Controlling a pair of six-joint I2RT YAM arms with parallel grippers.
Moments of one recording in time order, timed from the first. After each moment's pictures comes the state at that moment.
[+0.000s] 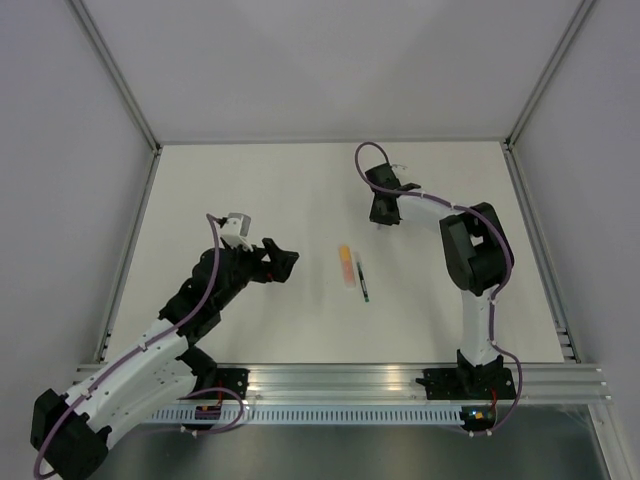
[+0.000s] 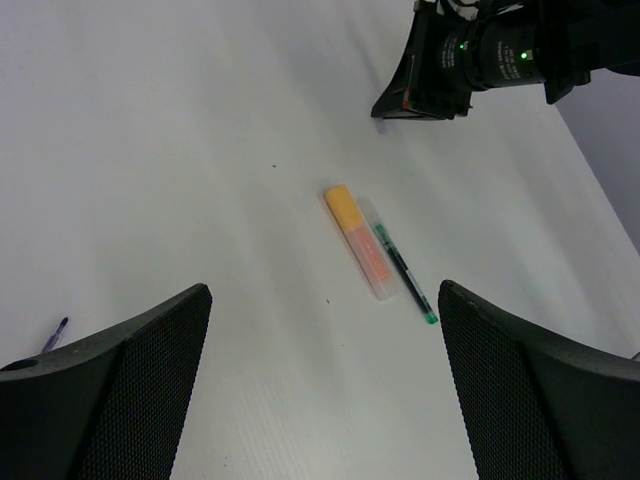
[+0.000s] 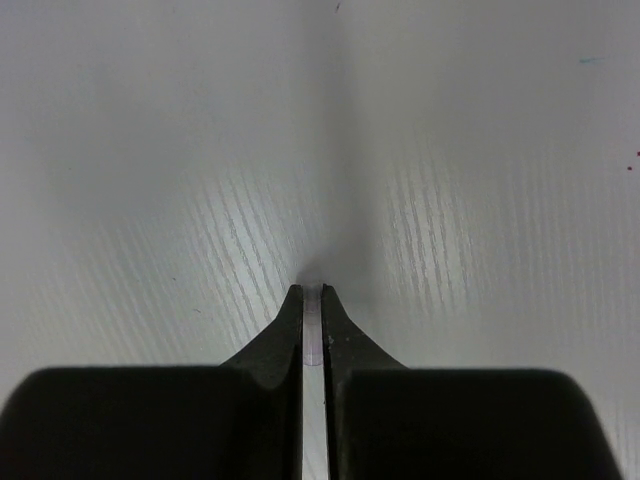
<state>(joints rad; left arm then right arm) -0.62 0.71 0.47 0.01 -0.08 -0.47 0.41 2.09 1.45 -0.41 0.32 0.61</state>
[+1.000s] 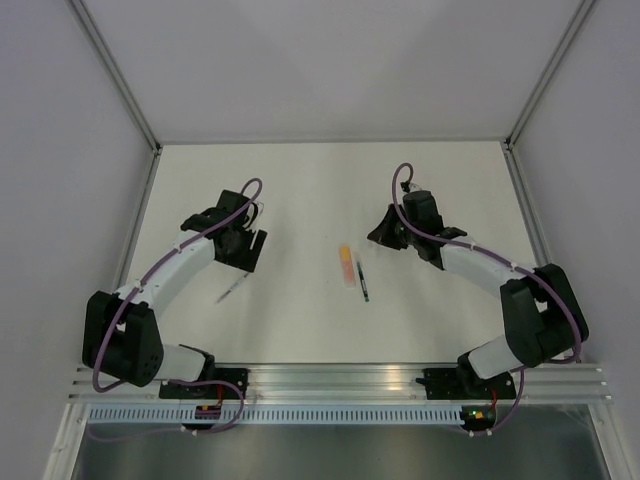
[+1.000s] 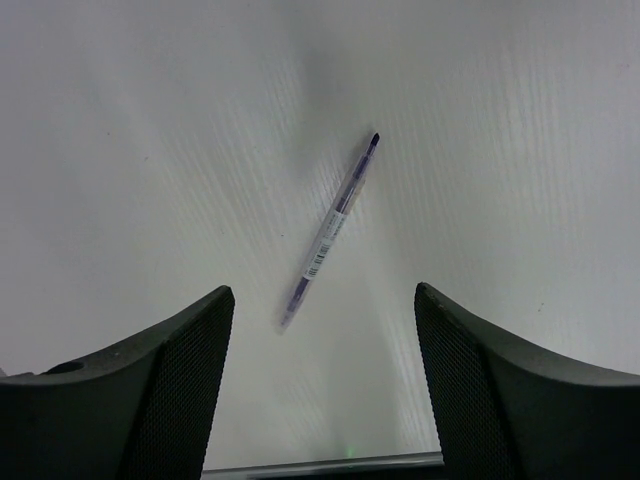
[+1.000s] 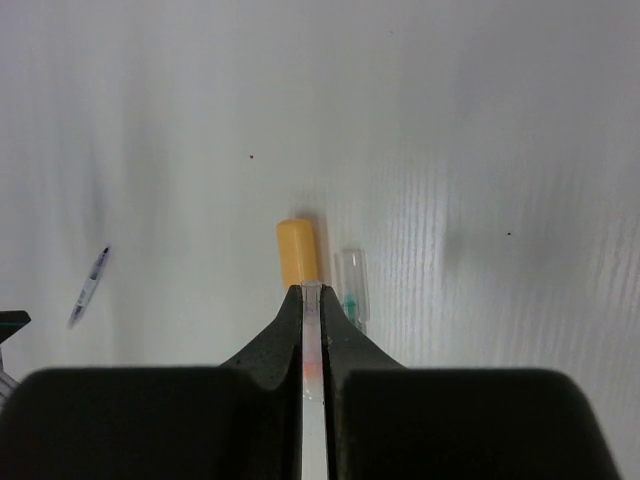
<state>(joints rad) -0.33 1.37 1.00 -0.78 -0.13 0.02 0.40 1.51 0.84 -0.03 -0.16 0.66</state>
